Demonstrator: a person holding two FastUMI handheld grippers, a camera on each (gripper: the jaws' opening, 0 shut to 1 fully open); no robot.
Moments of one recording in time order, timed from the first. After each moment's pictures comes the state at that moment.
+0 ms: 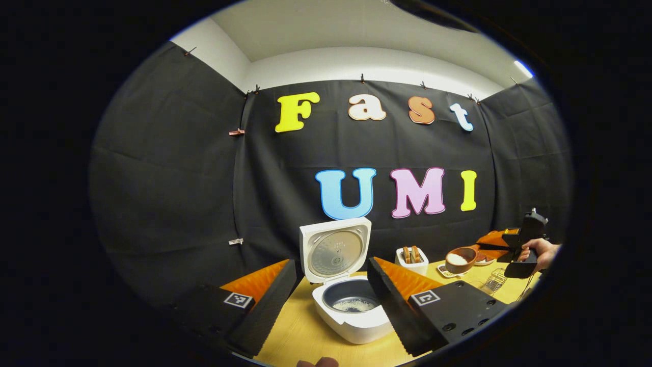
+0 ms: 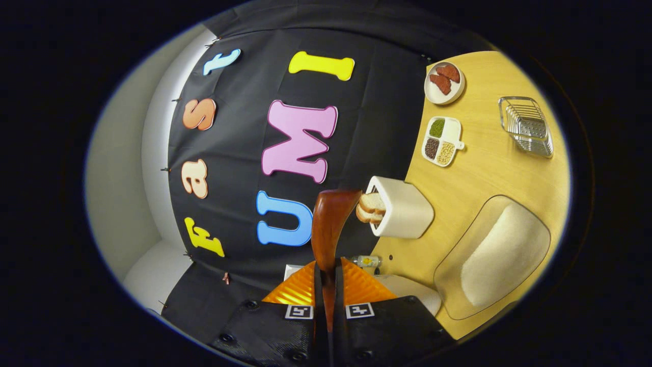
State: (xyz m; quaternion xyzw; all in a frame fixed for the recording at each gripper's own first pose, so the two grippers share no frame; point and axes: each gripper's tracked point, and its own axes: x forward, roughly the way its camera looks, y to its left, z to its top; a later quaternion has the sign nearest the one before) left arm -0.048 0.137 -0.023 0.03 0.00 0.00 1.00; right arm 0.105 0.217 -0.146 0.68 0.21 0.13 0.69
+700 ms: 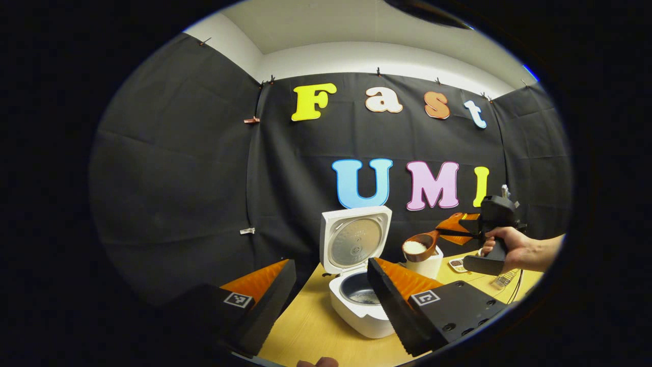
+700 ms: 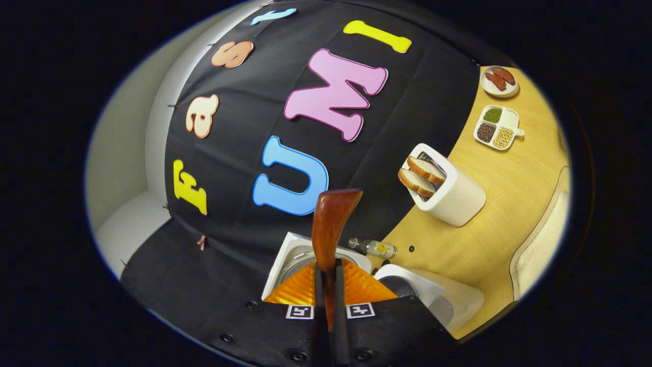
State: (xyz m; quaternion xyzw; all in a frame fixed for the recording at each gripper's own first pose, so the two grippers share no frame) left arm -0.039 0.191 -0.053 0.01 0.02 0.03 1.00; right arm 0.156 0.390 -0.116 0.56 0.22 0.18 0.78
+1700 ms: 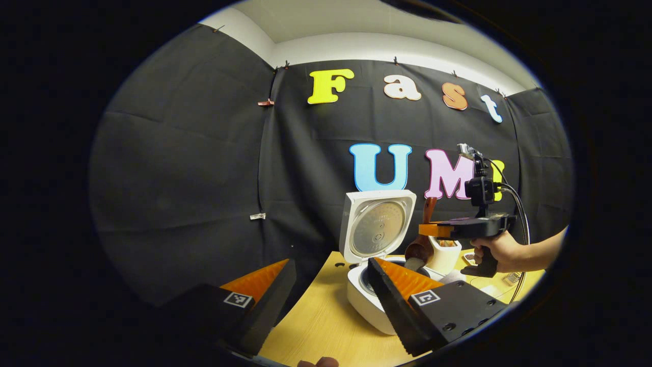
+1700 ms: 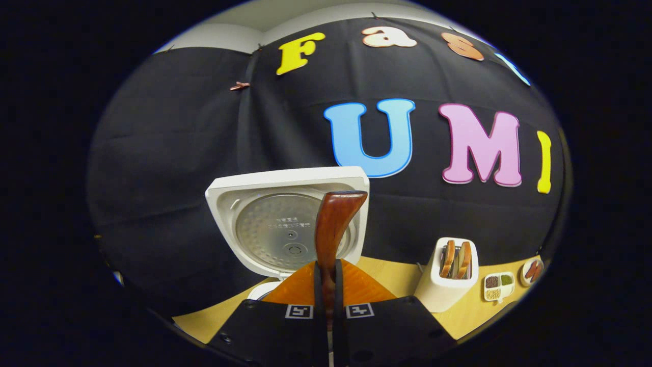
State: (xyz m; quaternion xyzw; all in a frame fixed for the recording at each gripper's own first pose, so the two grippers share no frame) left arm -0.016 0.233 -0.091 -0.01 0.04 0.05 1.00; right arm 0.148 0.506 -0.120 0.06 0.11 0.34 0.93
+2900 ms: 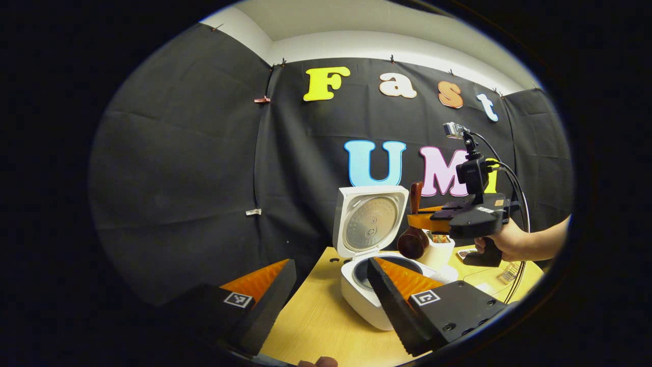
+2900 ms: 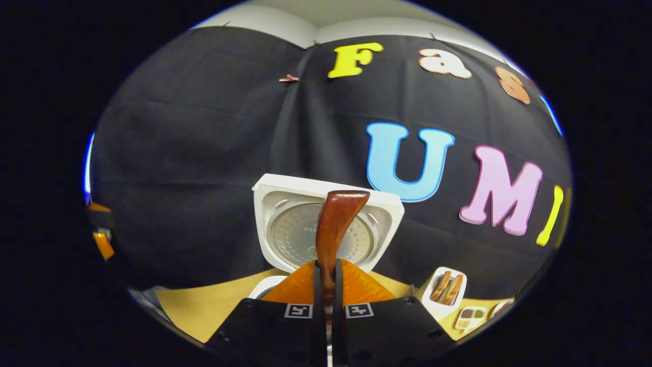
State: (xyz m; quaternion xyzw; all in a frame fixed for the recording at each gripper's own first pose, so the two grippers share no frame) left arm -0.026 0.217 -0.094 -0.01 0.05 0.03 1.00; right arm 0.119 0.508 -0.089 0.02 0.09 0.38 0.92
